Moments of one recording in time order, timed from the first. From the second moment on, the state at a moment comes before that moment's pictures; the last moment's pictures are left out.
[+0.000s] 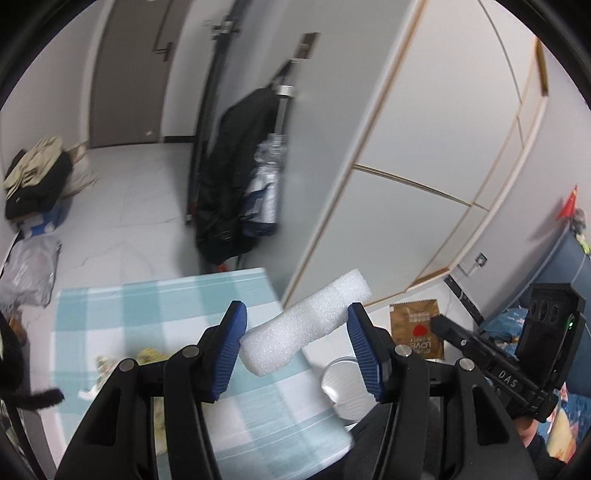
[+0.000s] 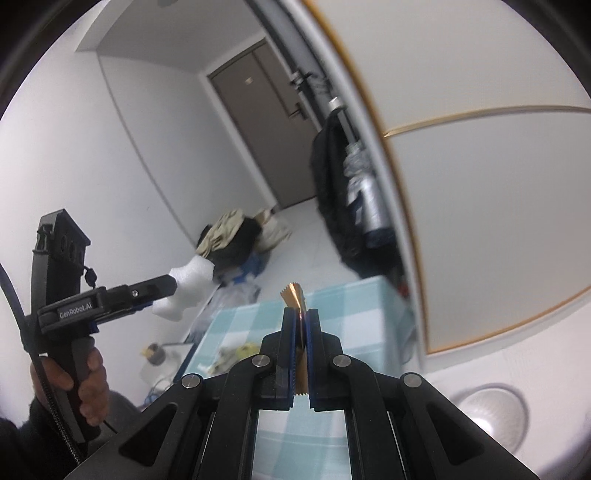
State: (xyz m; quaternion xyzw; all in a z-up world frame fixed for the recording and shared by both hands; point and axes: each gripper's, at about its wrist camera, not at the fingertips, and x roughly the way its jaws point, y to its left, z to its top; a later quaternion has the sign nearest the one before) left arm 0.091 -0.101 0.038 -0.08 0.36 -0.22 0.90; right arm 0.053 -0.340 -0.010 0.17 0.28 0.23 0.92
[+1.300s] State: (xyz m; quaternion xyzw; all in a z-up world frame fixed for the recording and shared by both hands) left arm 0.159 -0.333 -0.129 0.02 0.58 -0.35 0.74; right arm 0.090 -0.544 -0.246 0.36 0.46 0.01 0.81
